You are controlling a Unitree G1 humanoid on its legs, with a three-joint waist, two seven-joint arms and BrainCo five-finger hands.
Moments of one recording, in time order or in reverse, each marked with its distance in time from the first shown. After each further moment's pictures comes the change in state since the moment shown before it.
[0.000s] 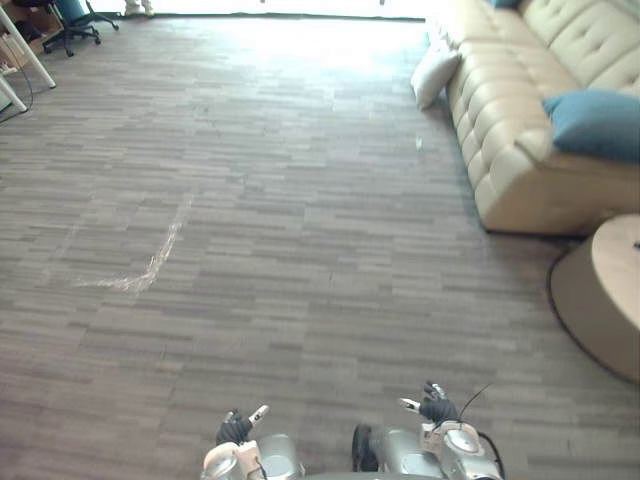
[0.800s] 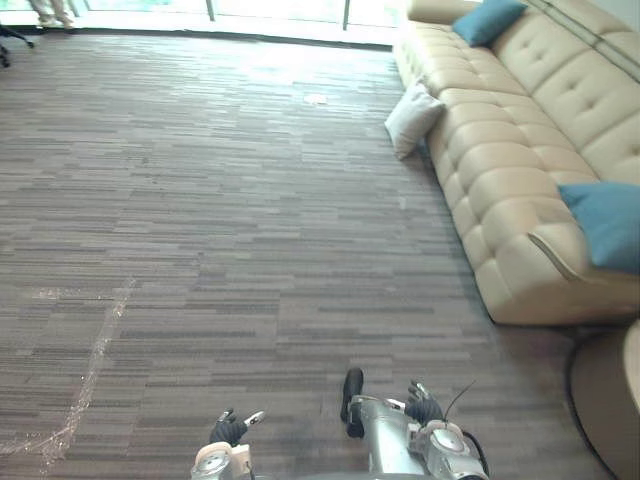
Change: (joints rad) left arm 0.020 0.017 -0.075 0.088 0.029 0.015 -0.001; right arm 0.024 -0.020 -0.038 -0.008 -0.018 -0.011 0.018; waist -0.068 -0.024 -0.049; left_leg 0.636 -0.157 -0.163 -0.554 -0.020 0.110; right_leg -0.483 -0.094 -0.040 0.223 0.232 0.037
